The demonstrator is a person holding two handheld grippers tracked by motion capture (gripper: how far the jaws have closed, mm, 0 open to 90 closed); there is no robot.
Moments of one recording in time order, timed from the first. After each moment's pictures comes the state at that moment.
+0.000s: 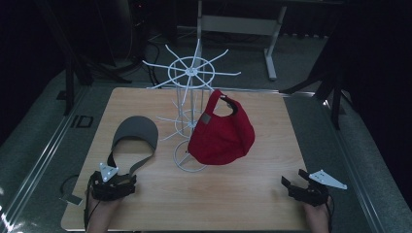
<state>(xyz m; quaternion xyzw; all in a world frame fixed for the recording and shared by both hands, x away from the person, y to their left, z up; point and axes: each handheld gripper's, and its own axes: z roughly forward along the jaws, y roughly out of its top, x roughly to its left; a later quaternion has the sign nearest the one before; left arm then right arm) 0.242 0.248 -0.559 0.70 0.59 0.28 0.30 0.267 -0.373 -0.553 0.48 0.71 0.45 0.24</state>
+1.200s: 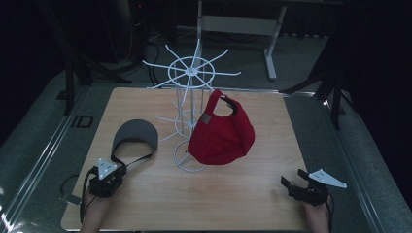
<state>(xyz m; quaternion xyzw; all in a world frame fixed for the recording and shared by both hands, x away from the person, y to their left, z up) 0.248 0.265 -0.550 0.74 0.52 0.27 0.34 0.269 -0.374 -0.552 0.48 0.72 0.45 0.23</state>
